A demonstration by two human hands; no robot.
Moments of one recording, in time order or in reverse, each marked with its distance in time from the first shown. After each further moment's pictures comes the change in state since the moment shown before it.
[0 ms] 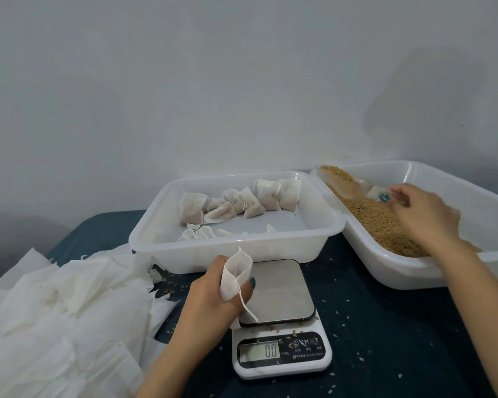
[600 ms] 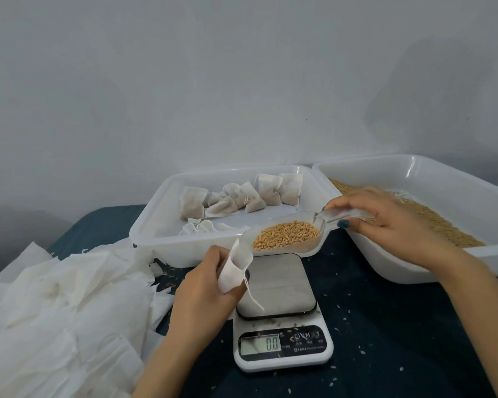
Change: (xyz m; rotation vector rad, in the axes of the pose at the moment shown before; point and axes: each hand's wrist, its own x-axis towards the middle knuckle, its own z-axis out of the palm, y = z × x) left_hand 0.001 -0.007 -0.004 0.176 0.086 0.027; right_hand -0.055 -0.056 -0.030 0.366 -0.371 -0.662
